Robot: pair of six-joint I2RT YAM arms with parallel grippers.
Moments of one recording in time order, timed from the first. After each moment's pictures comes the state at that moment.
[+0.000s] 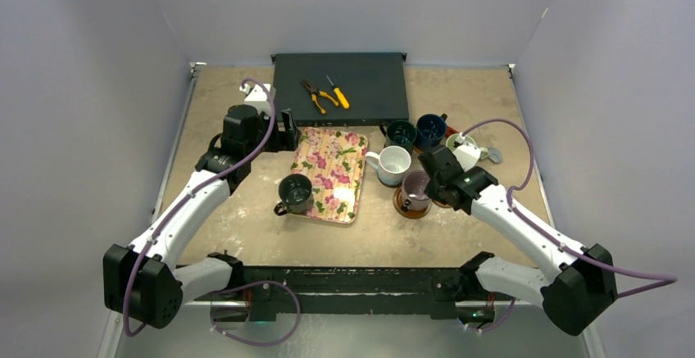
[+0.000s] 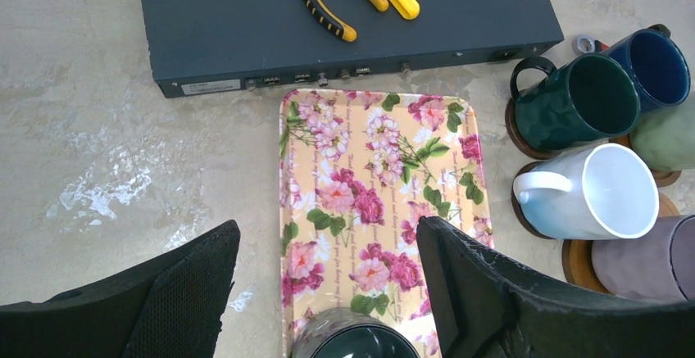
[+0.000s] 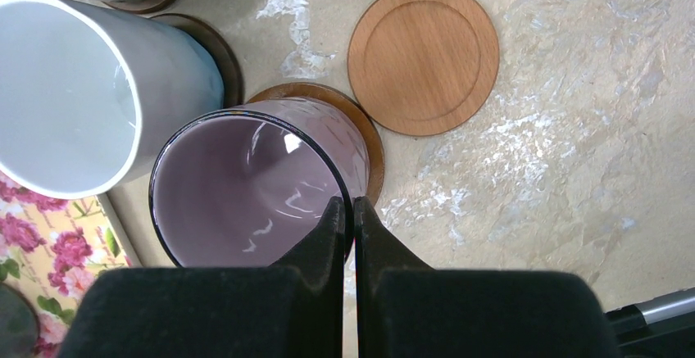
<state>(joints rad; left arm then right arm) -0.32 1.15 0.90 -0.21 0.02 -0.28 0.57 1.08 0.81 -0.80 0.47 0.99</state>
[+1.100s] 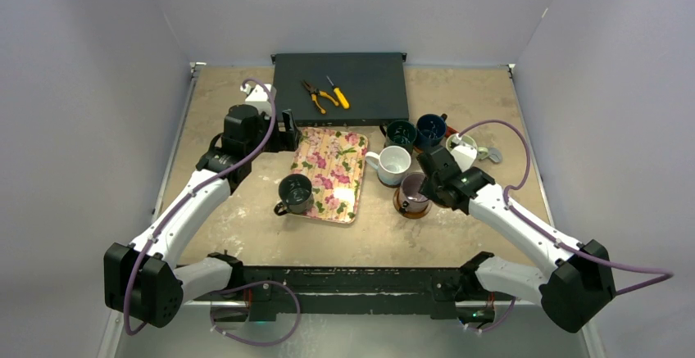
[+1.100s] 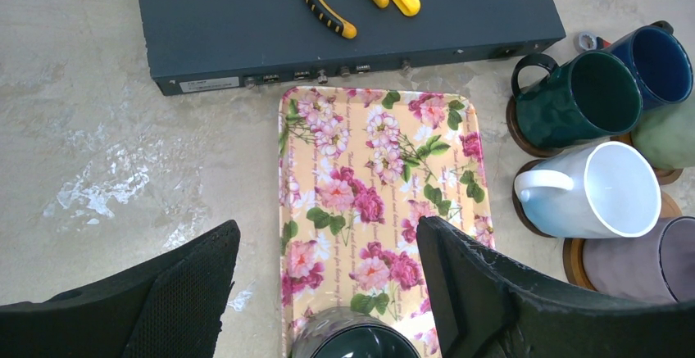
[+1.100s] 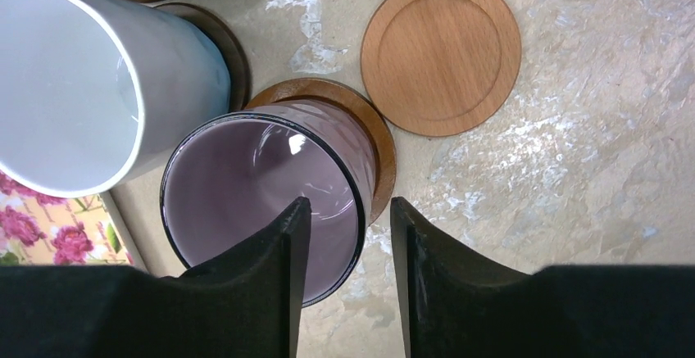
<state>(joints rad) -0.32 1.15 0.90 -0.21 0.02 -0.28 0.57 1.11 0.79 -0.76 0.44 0.98</state>
